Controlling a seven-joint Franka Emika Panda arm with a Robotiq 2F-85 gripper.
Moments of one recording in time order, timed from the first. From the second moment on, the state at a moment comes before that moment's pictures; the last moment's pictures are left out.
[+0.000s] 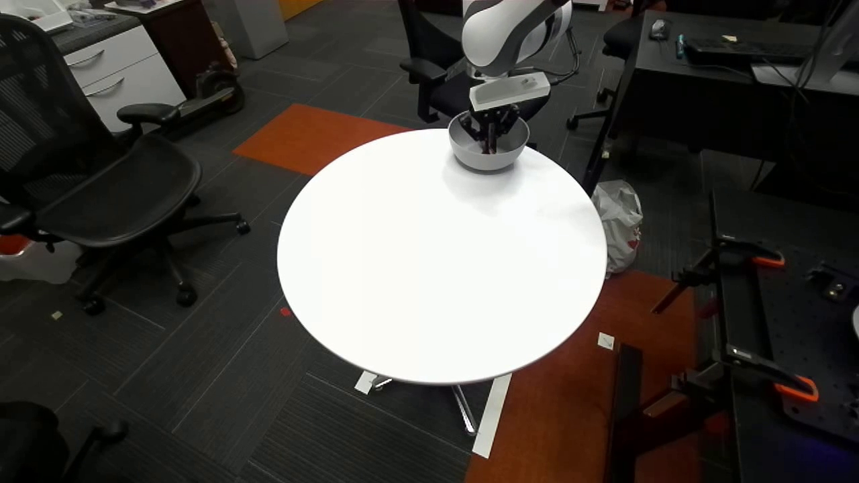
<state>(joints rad) -0.21 0.88 -0.20 -1.52 0.15 2.31 0.50</state>
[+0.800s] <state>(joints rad) -0.15 0.64 -0.23 -1.75 0.14 2.39 0.50</state>
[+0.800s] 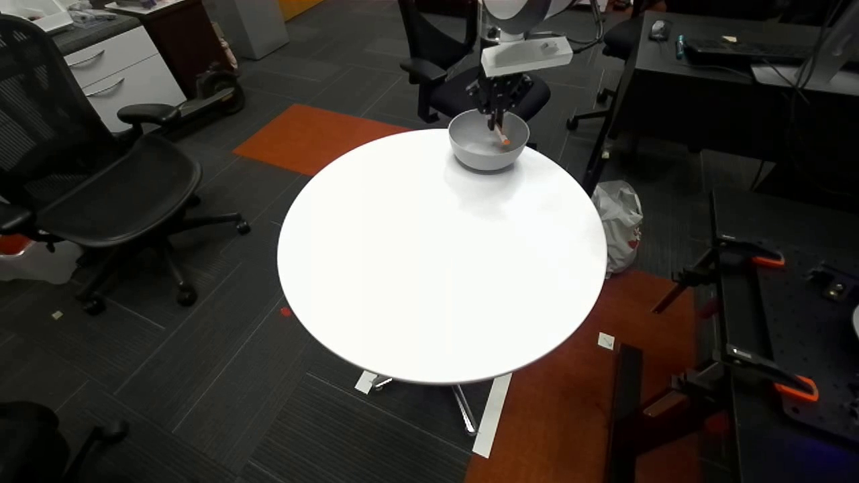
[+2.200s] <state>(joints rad) 0.10 0.29 -0.18 -2.35 0.00 2.83 0.70</state>
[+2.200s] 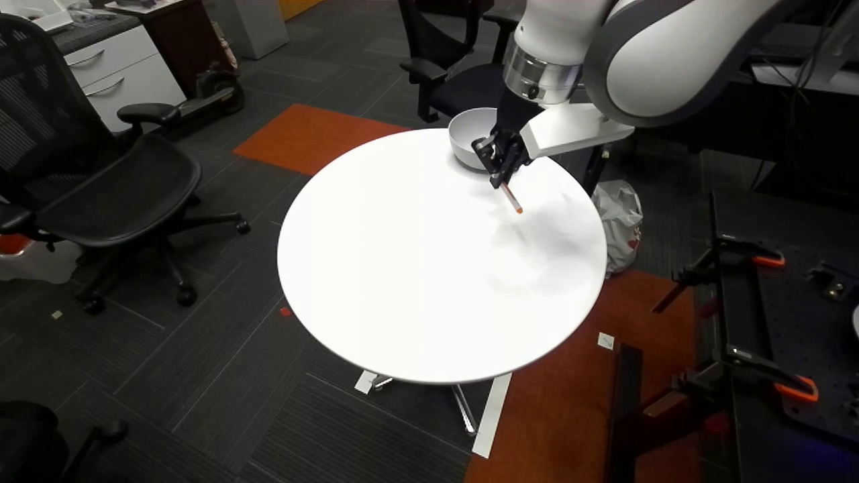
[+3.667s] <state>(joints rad) 0.12 0.42 -0.10 -2.28 0.16 2.71 0.62</state>
